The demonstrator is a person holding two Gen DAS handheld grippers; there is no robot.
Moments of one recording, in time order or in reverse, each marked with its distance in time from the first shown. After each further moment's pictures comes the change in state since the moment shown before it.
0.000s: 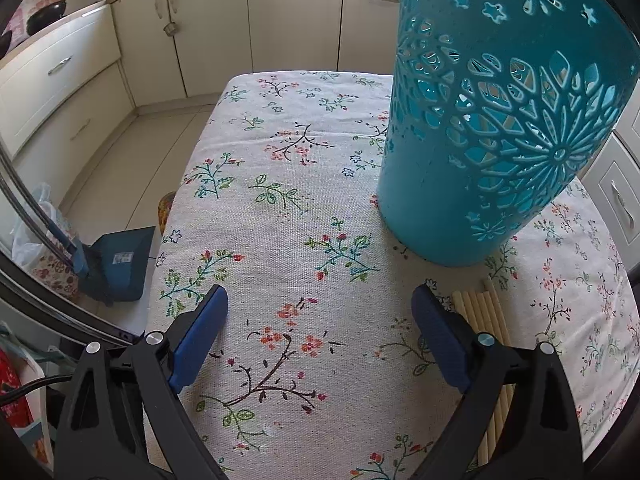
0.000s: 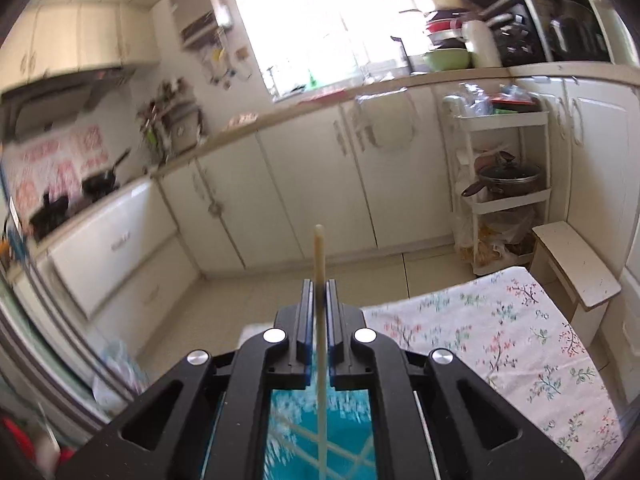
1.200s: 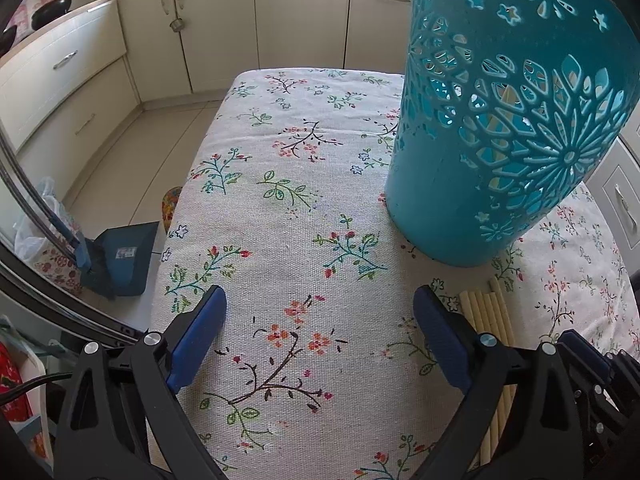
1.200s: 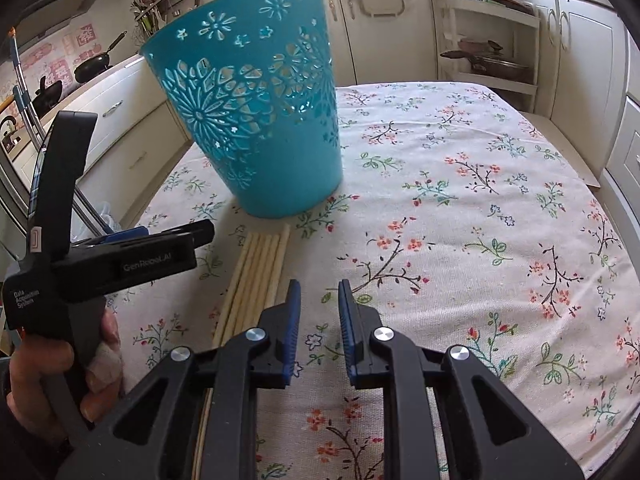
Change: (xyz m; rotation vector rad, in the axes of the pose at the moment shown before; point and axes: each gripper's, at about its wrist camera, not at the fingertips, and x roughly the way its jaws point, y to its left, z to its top) left arm 0.004 0.002 0.000 -0.023 0.005 0.019; right arm -0.054 -0.048 -0.182 -0.056 0.402 -0.043
